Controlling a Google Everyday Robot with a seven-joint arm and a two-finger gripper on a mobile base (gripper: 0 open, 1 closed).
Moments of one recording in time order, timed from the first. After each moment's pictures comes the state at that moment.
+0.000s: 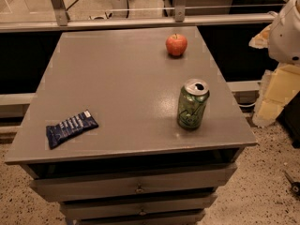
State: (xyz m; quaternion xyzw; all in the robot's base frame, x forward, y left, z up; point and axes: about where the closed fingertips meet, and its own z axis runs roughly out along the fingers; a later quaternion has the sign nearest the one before) arm 0.438 -0.217 0.976 -0.60 0.78 -0.03 0.16
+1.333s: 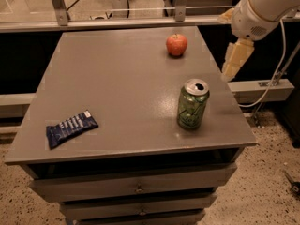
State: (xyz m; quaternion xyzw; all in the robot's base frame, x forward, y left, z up) arm 0.613 -0.214 0.943 -0.66 0.71 -0.05 0.25
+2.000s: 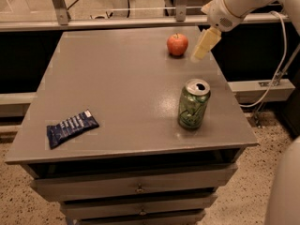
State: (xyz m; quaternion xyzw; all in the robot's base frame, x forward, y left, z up) arm 0.715 -0.175 0.935 -0.59 0.73 -0.01 0.33
